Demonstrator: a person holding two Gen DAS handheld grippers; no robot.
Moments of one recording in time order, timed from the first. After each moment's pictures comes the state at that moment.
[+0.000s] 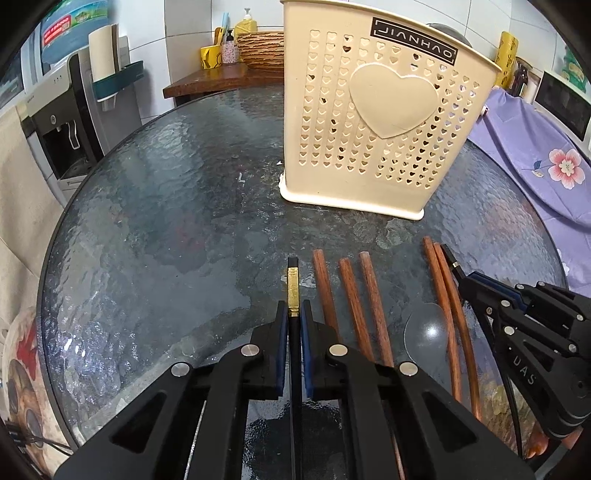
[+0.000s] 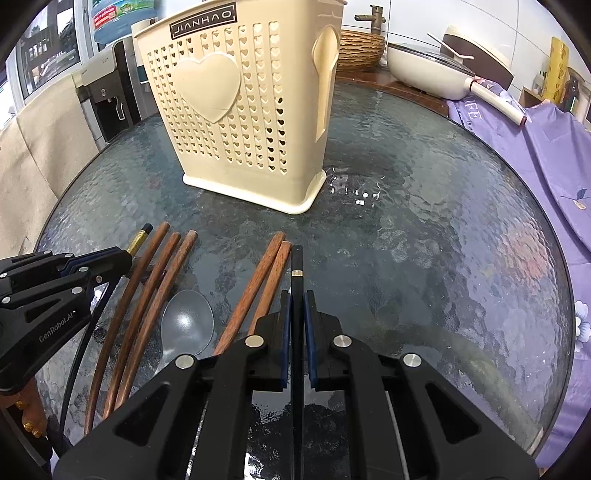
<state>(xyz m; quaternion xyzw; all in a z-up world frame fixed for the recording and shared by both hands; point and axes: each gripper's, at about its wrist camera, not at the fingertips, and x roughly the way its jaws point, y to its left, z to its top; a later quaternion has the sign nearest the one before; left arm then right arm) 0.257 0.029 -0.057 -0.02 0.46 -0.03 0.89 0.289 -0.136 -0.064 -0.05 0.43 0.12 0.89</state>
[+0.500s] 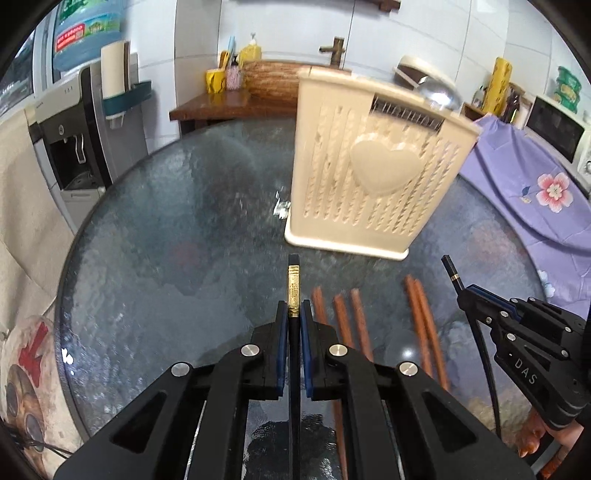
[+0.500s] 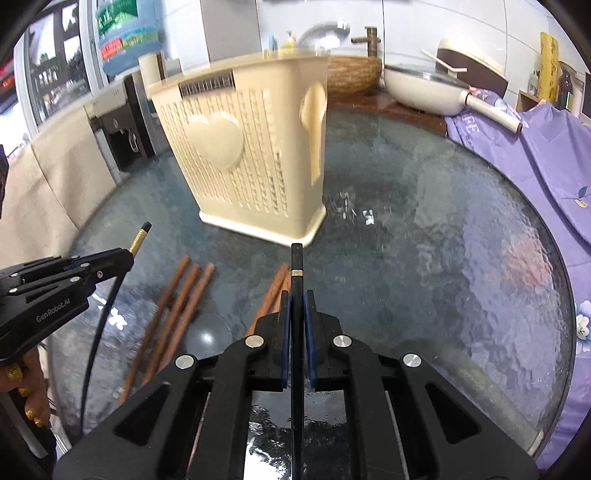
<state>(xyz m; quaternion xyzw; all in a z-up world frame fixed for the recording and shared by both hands) 0.248 0.039 -0.017 -0.04 0.41 -0.04 0.91 0.278 -0.152 -0.031 -0.01 0.38 0.15 0.91</state>
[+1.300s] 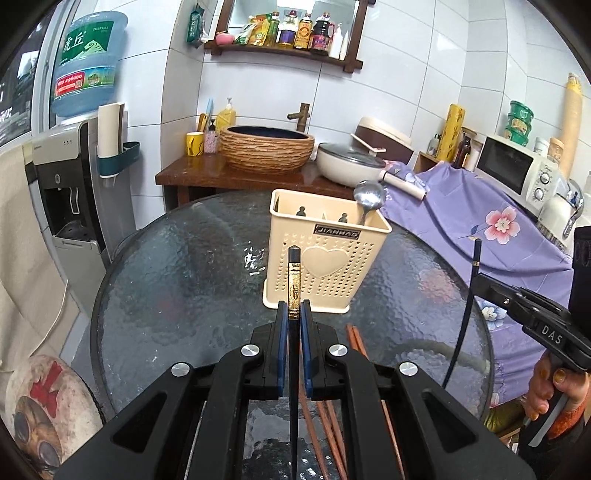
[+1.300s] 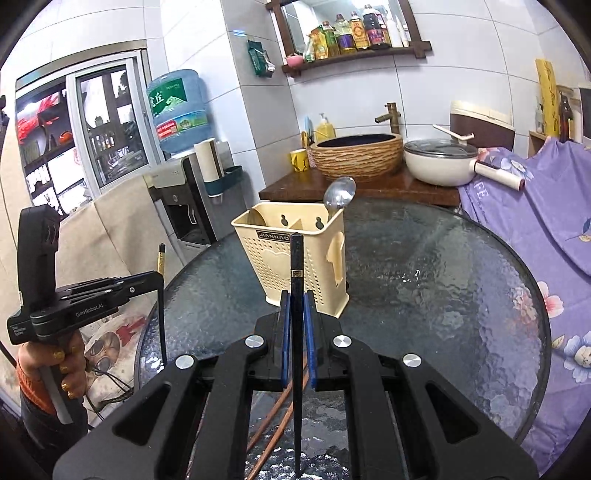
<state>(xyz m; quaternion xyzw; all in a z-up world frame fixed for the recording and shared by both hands) 0.188 0.045 0.075 -0.05 0.31 -0.10 0.94 0.212 -0.200 0.080 0.05 0.27 0.23 0.93</state>
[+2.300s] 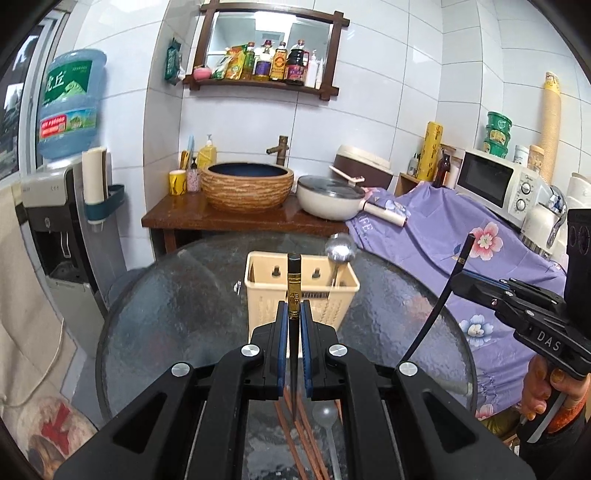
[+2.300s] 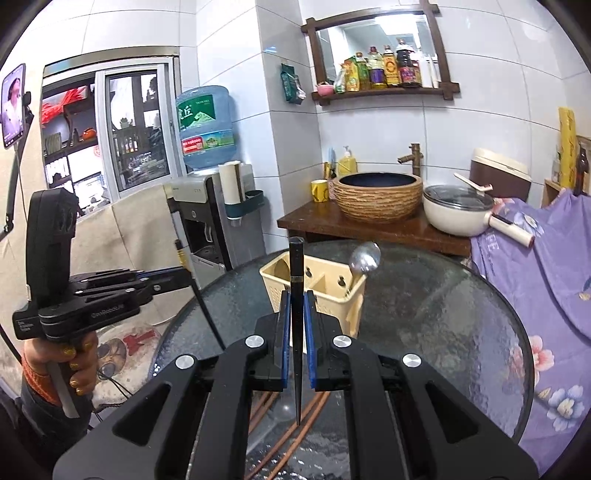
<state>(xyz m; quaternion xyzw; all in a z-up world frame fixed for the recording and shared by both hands) 0.196 0.034 0.136 -0.04 0.25 -0.13 0.96 0.211 -0.185 0.145 0.01 0.21 0.27 0.94</state>
